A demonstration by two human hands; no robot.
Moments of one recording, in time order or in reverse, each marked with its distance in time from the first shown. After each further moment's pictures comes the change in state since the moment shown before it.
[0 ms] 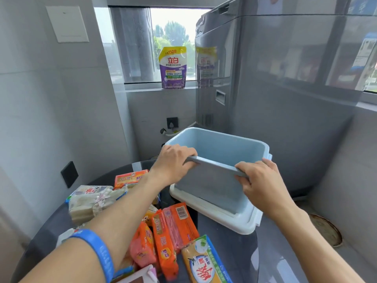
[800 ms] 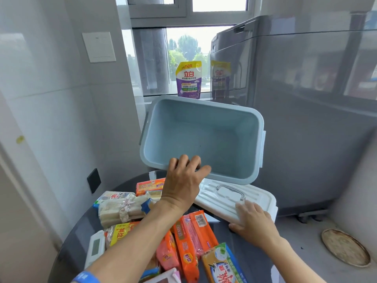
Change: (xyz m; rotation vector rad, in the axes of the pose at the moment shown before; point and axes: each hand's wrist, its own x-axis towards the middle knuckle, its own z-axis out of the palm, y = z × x) left_hand -0.054 0.027 -0.028 0.442 0.376 0.031; right_hand -0.032 -0.014 0.103 -0.075 -0.450 0.111
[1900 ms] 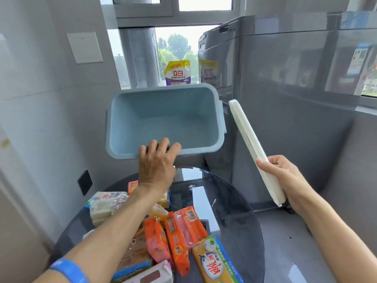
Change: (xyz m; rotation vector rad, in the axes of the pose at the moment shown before) left_hand 0.016 -0.026 -0.019 0.083 -0.014 -0.191; right_hand -0.025 0.060 -0.126 1.231 0.239 0.210
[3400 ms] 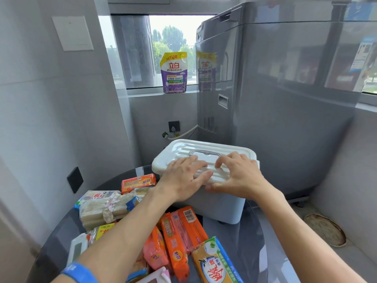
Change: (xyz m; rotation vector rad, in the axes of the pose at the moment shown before) left_hand -0.004 0.027 0.054 -0.504 -0.699 0.050; right_hand 0.022 -0.016 0.089 -0.988 -0.215 -0.358
